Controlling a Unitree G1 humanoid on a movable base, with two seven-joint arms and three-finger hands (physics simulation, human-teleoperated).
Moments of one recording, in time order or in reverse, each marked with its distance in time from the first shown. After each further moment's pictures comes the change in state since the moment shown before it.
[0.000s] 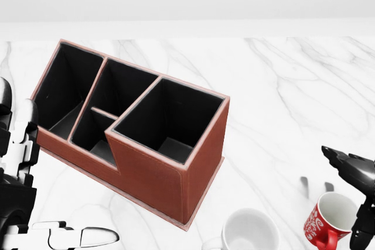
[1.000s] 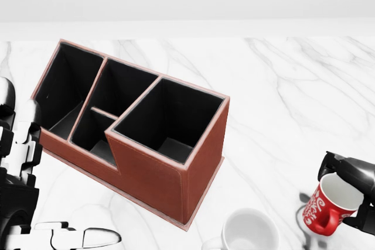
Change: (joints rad) left arm 0.003 0.001 -0.011 0.000 0.003 0.000 0.003; right arm -0.015 0.002 0.018 0.018 0.018 0.029 0.015
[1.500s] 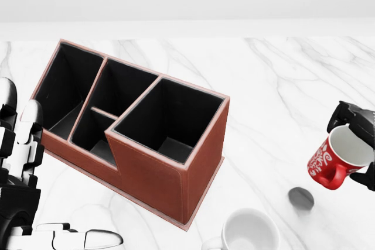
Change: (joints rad) left arm 0.007 0.003 -0.014 -0.007 0.002 0.000 0.005; right arm -0.079 -0.021 -0.042 -0.250 -0.005 0.103 0.062
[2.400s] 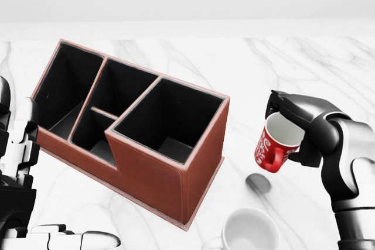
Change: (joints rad) left arm 0.006 -0.003 0.008 -0.026 -0.007 0.000 -0.007; right arm -0.245 0.177 0.198 0.157 -0.131 0.040 0.000
